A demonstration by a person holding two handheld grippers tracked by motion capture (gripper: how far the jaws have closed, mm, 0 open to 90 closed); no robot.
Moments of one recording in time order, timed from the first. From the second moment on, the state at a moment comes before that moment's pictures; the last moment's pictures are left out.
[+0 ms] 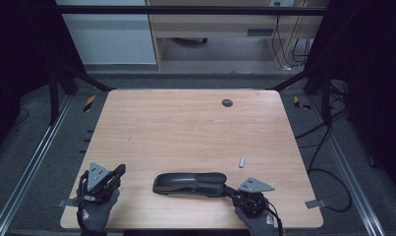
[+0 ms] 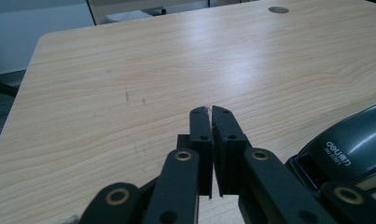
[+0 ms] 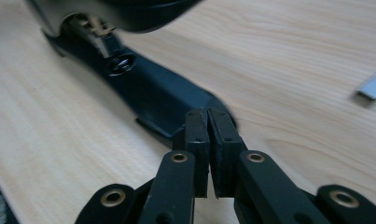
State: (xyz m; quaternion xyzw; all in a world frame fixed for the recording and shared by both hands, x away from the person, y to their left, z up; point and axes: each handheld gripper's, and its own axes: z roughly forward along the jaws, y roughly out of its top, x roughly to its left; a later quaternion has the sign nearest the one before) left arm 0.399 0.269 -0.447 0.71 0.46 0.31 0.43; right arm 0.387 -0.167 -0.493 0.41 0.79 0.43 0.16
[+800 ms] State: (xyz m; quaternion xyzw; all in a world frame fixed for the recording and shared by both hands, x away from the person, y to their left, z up) left arm 0.410 0.244 -0.423 0.75 0.40 0.30 0.44; right arm 0.409 -0.234 -0.492 0.50 0.72 0.43 0.24
